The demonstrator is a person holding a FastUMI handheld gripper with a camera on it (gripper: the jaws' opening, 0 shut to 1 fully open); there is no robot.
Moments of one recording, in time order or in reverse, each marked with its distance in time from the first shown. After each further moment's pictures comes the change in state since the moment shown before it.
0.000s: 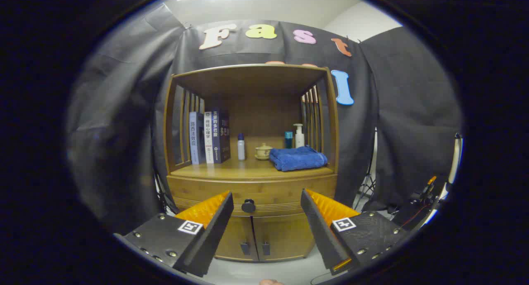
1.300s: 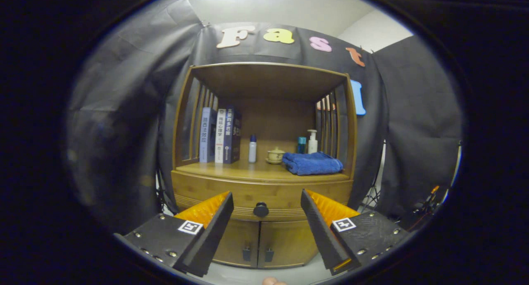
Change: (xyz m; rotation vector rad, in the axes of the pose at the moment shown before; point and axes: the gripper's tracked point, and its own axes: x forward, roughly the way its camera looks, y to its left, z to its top) arm 0.040 0.027 -0.024 -0.055 -0.054 -0.003
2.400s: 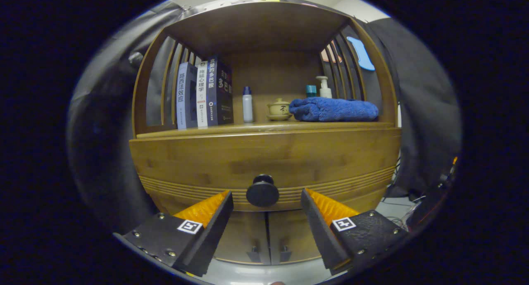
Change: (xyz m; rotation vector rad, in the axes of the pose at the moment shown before) arm 0.136 0.027 -0.133 0.098 0.188 0.047
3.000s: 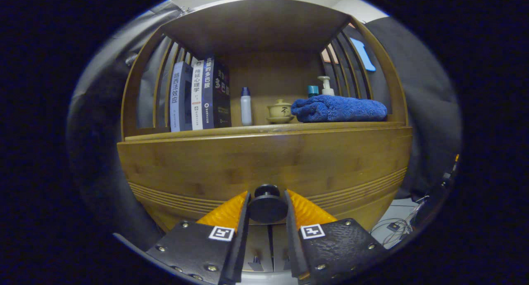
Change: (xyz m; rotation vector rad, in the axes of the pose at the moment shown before) arm 0.031 0.001 -0.005 -0.051 -0.042 -0.012
